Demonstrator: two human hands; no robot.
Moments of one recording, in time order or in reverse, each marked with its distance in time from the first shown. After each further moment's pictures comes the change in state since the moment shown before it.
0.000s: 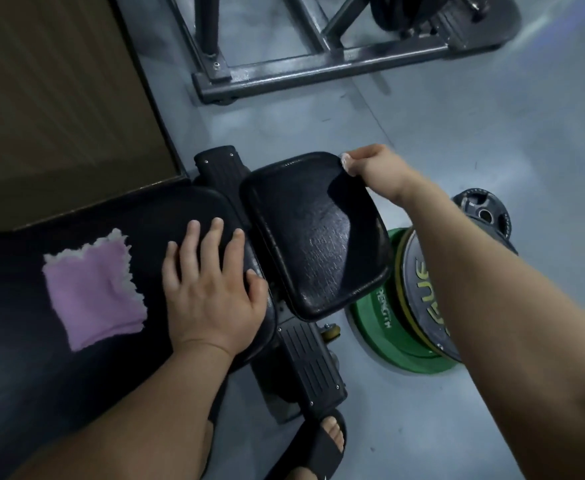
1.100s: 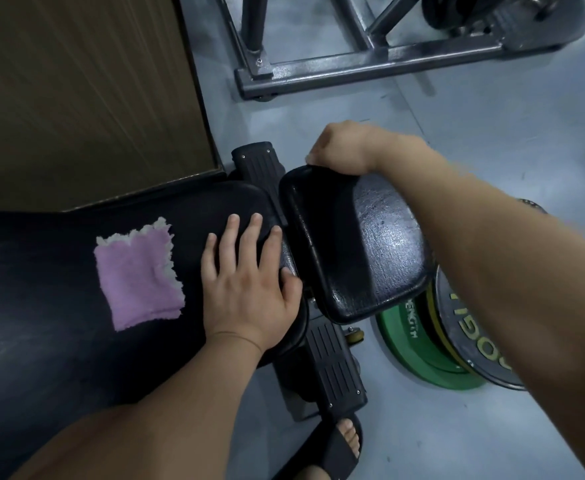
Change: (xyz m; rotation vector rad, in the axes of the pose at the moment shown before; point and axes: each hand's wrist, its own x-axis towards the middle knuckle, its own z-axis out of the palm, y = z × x) left_hand 0.002 -0.004 0.002 -0.002 -0.006 -0.004; right_hand 0.013 -0.121 0.056 -0.882 -0.220 -0.263
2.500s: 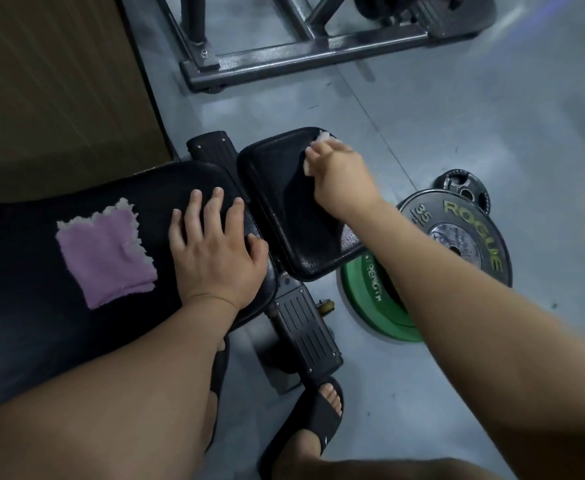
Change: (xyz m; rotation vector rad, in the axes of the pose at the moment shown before) left_hand -0.005 -0.001 0.003 -0.066 0.058 -0.002; right_hand -0.093 0.011 0.085 0.046 0.465 0.159
